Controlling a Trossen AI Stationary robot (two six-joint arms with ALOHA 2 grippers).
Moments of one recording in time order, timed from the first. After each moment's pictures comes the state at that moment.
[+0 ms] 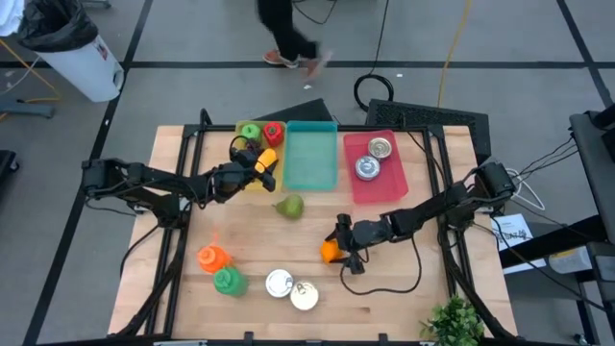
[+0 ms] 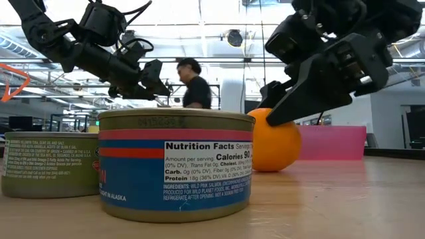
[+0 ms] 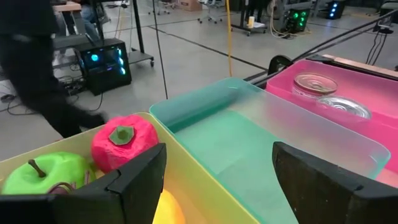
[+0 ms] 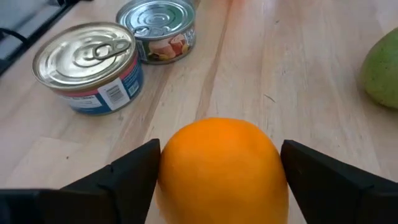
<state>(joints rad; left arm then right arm) 0.21 1.31 0.40 0.66 -0.60 -0.20 0.27 1.68 0.65 0.39 0.02 0.06</state>
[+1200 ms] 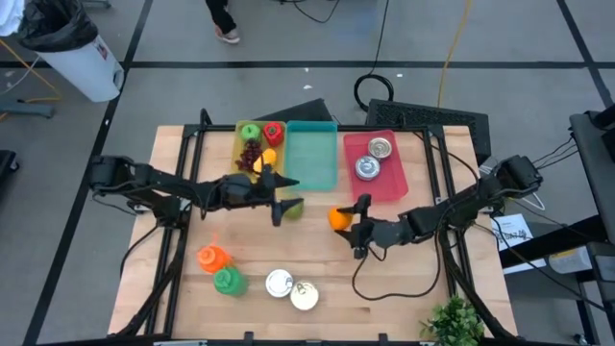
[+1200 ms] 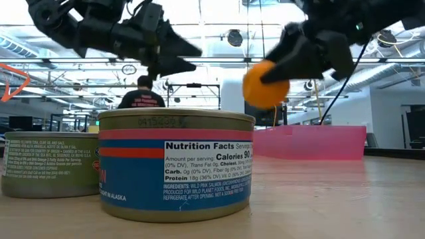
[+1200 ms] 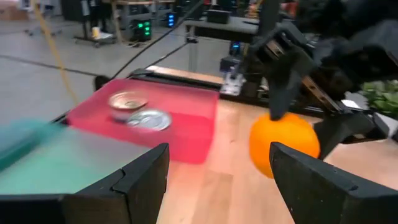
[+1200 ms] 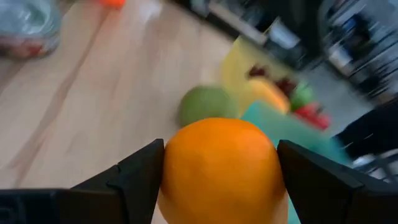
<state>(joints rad) 0.02 1.40 0.55 0.72 -0.15 -0.13 0.38 1.41 0.65 0.30 0.64 -0.31</state>
